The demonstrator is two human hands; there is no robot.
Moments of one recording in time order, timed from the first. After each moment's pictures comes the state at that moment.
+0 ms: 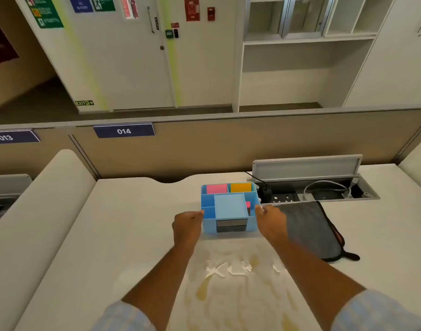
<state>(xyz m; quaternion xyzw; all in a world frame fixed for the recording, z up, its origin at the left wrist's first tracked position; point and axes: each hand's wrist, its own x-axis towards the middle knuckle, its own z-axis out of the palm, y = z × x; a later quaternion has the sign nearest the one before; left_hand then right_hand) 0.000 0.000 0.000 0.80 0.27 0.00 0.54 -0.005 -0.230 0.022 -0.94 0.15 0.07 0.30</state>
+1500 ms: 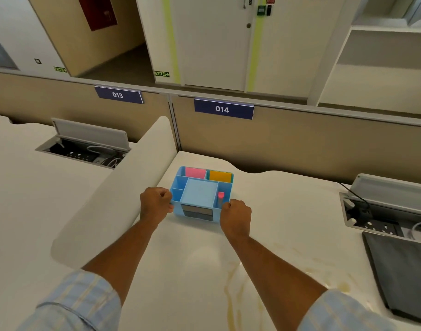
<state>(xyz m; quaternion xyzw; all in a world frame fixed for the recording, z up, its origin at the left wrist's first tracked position) -0.027 0.337 -0.001 0.84 0.29 0.14 0.44 0.009 0.110 -0.004 -0.92 0.05 0.08 0.37</state>
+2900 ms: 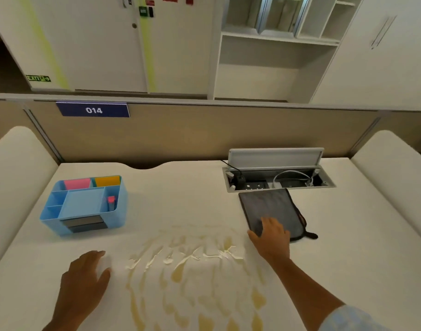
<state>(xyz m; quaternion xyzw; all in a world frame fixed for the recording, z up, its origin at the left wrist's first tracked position) -0.148 0.199 -0.060 0.98 0.12 -0.03 0.17 -0.095 -0.288 -0.033 -0.98 0.17 -0.01 0.13</state>
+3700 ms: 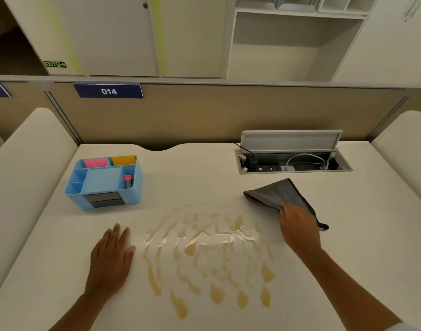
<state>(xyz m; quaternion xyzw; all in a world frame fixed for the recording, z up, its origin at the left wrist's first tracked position) -0.174 0.194 -0.088 0.99 0.05 -0.05 0.09 -0.132 -0.300 0.013 -0.99 0.13 -0.01 0.03</state>
